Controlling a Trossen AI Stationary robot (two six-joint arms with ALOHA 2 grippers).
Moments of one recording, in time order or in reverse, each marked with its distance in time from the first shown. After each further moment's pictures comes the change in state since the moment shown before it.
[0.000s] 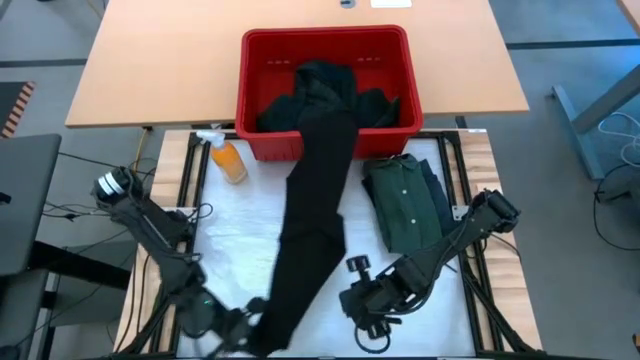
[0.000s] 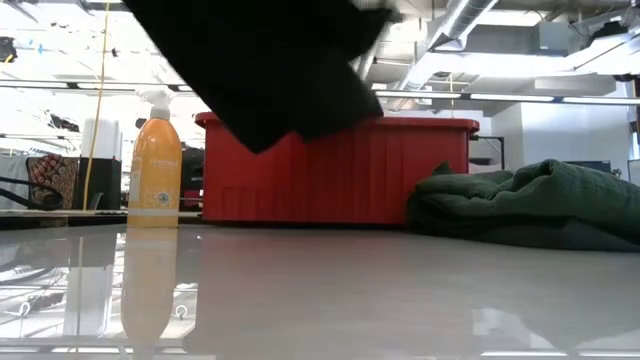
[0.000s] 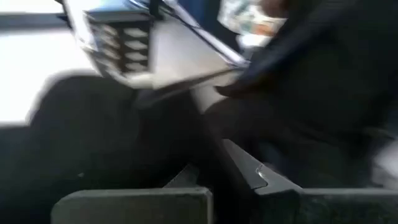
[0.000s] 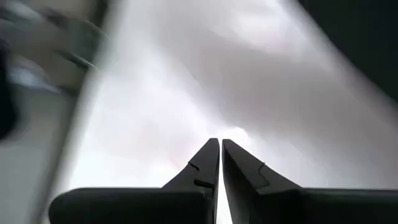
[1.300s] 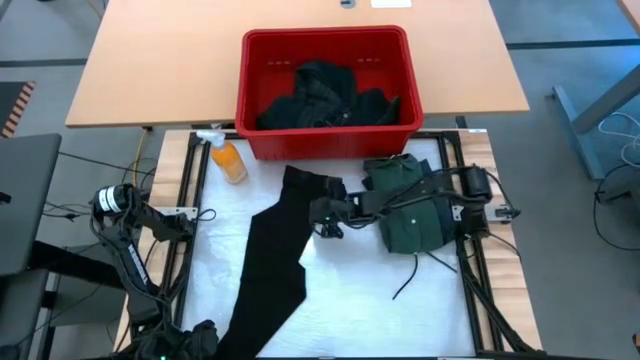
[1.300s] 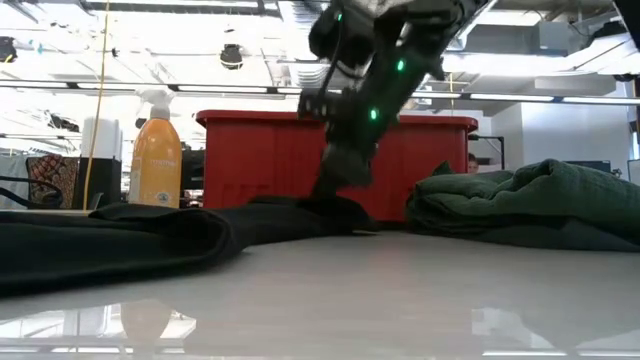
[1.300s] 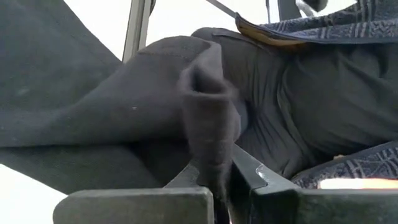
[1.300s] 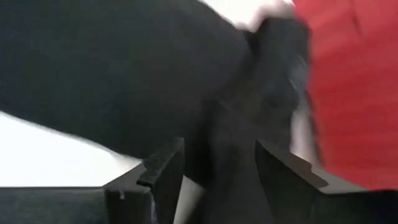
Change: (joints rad) left arm -0.376 0.149 -0.001 -0.200 -0.284 -0.998; right arm -0.581 0.056 -0.537 0.845 0.290 -0.507
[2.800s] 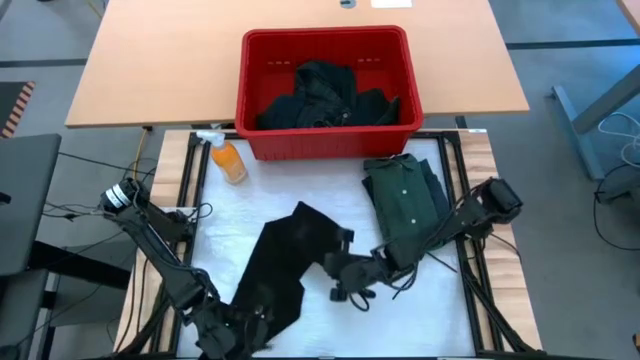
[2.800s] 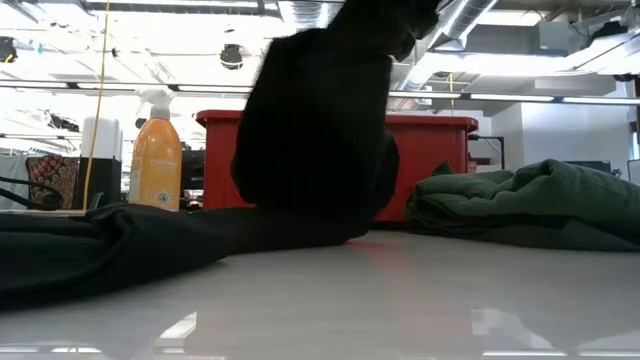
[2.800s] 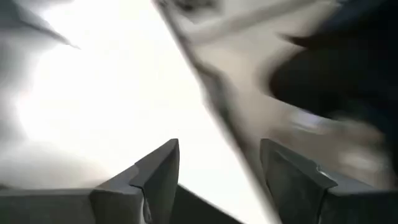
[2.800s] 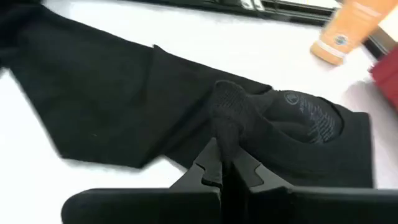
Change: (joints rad) left arm 0.419 -0.002 0.312 -0.312 0.006 1.112; right arm 0.444 -0.139 0.001 0.065 0.072 0.454
